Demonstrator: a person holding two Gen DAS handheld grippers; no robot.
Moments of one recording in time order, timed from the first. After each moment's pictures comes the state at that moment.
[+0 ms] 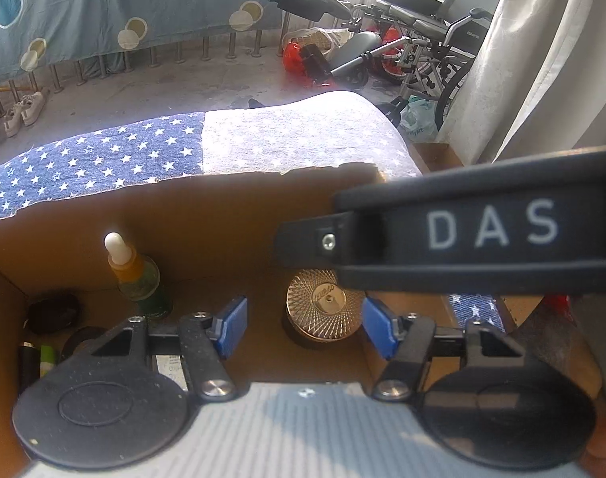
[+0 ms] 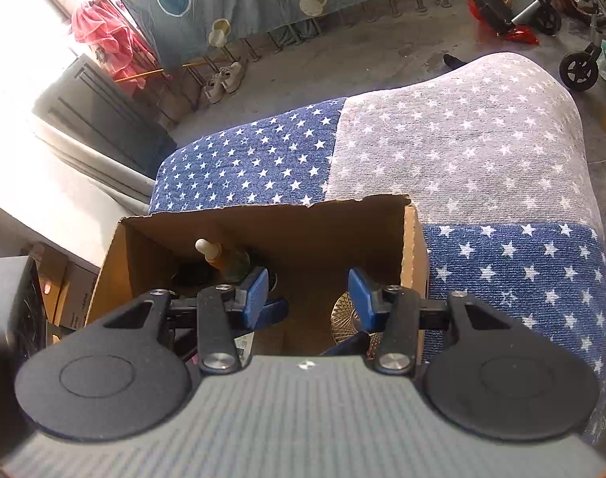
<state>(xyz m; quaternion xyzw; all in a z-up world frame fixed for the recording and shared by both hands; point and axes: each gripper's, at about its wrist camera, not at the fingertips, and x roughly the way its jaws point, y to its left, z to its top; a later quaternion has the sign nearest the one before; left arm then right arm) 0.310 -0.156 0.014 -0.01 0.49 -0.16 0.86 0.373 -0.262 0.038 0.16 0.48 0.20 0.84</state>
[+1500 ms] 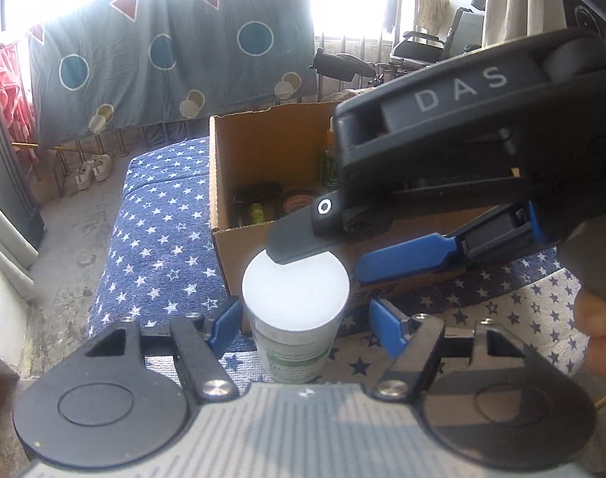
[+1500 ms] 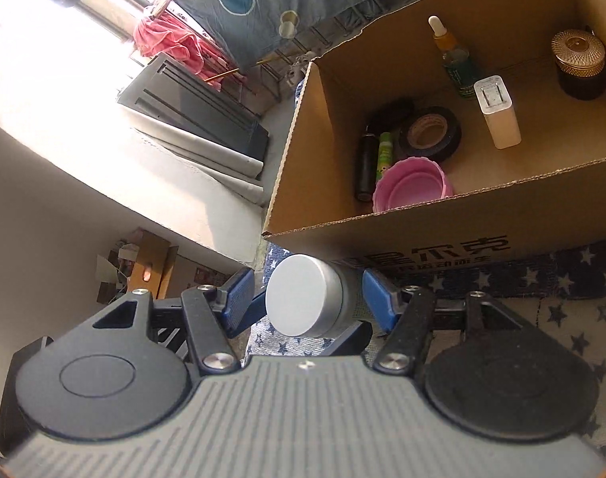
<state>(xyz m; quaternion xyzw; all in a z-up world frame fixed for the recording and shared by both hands) 0.090 0.029 0.000 0.05 0.36 -0.12 0.92 0.163 -0.090 0.012 0.26 0.47 0.26 0.80</state>
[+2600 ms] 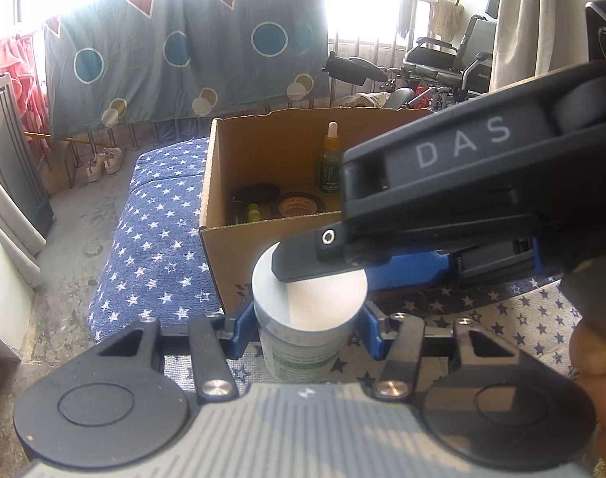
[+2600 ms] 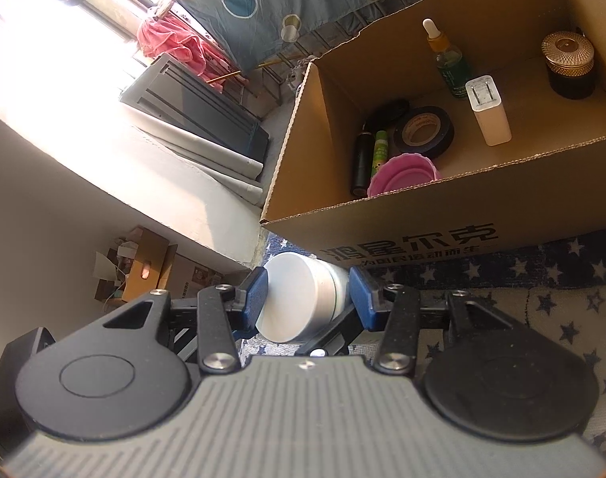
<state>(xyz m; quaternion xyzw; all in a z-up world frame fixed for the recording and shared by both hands) 0.074 0.016 0.011 0.04 0.36 -0.10 0.93 0.146 -0.102 0.016 0.26 0.46 0.27 0.81</state>
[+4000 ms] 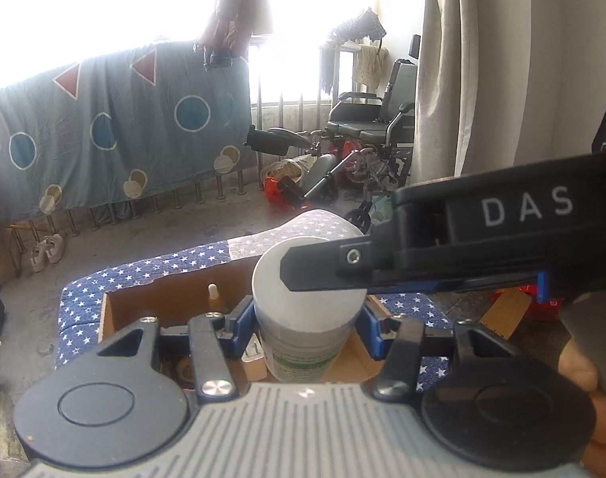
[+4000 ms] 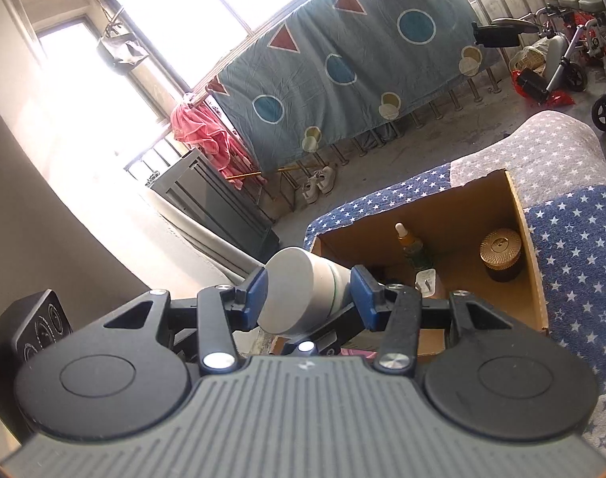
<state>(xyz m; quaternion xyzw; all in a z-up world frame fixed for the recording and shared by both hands) 0.144 -0.091 0.109 0.05 0.29 -0.21 0.93 0.143 -0.241 0.142 0.26 0.31 0.25 0.88</state>
